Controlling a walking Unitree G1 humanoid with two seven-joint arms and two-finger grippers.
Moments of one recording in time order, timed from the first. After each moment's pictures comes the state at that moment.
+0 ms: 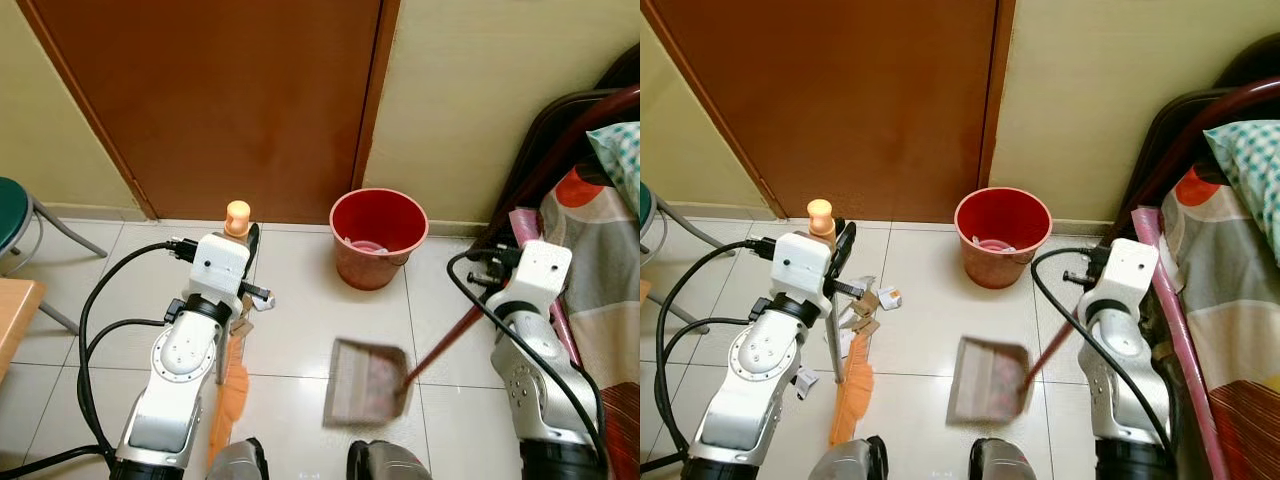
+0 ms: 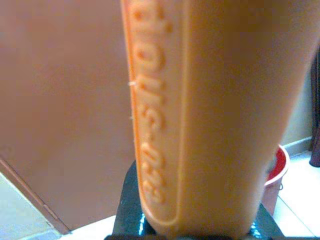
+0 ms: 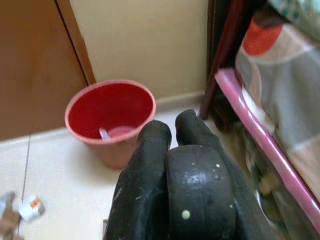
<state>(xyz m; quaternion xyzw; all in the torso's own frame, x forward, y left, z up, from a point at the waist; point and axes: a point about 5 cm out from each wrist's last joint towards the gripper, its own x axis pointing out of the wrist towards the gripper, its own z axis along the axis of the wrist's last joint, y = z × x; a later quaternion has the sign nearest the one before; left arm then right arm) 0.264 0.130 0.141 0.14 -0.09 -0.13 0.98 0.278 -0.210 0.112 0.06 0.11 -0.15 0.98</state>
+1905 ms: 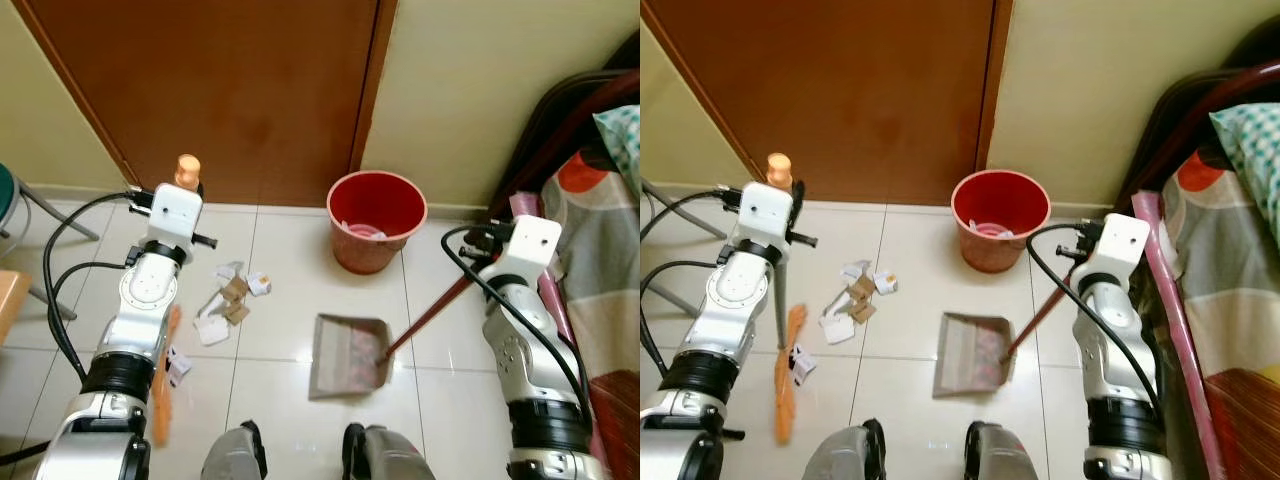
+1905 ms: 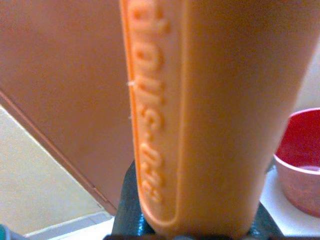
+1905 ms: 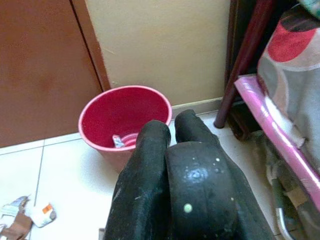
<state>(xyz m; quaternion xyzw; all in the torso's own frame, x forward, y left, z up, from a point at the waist) 0.339 0.194 0.135 0.20 -0.09 -0.05 0.97 0.312 -0.206 0.118 0.07 0.08 -0.11 0.99</state>
